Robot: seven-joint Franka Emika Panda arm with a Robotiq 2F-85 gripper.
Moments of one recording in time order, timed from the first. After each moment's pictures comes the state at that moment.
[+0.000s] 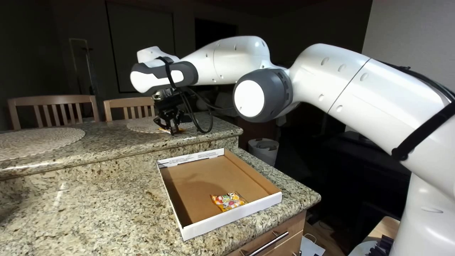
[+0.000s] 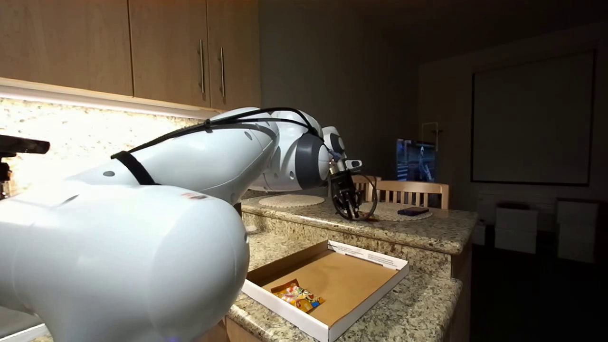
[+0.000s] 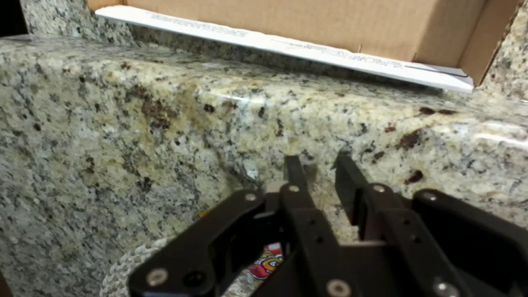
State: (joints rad) arm 0.29 1.11 -0.03 -0.55 -0.28 1.70 0.30
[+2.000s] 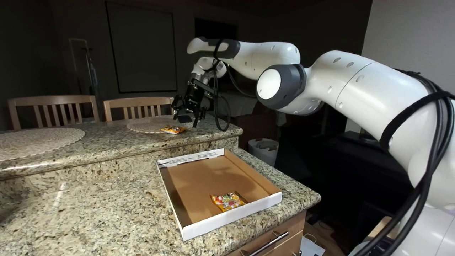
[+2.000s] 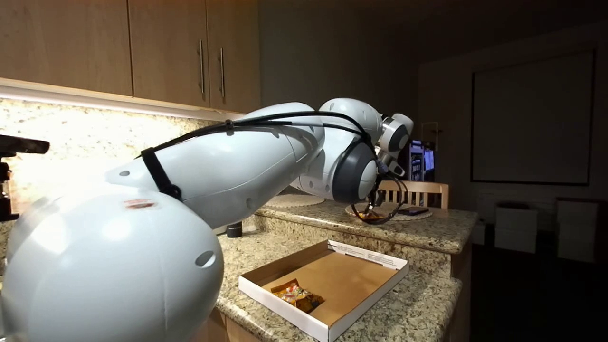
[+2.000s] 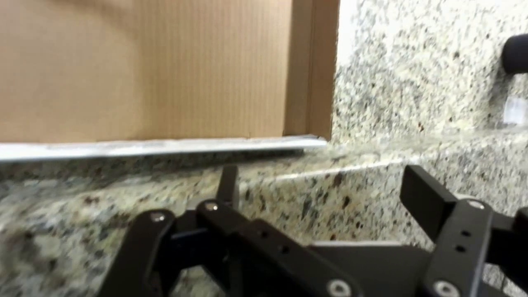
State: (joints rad) arm -0.08 1.13 0.28 -0.44 0.24 1.41 0.15
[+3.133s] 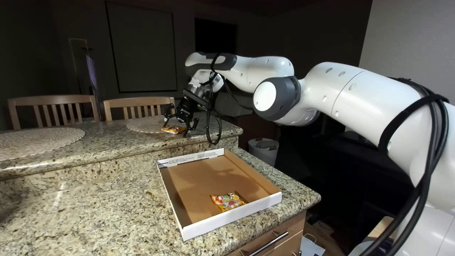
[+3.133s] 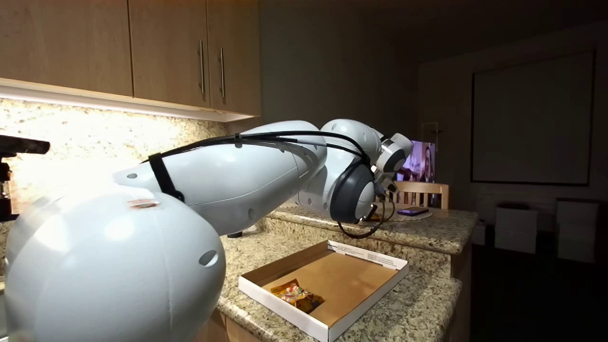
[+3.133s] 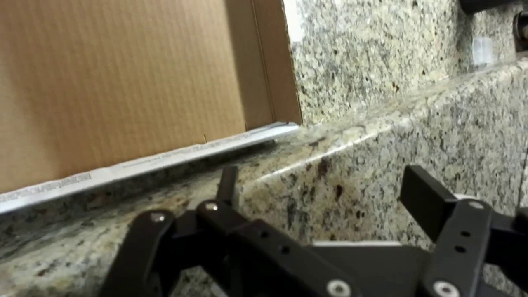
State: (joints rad) arm -0.06 1.23 0.30 -0.42 0.35 1.55 0.32
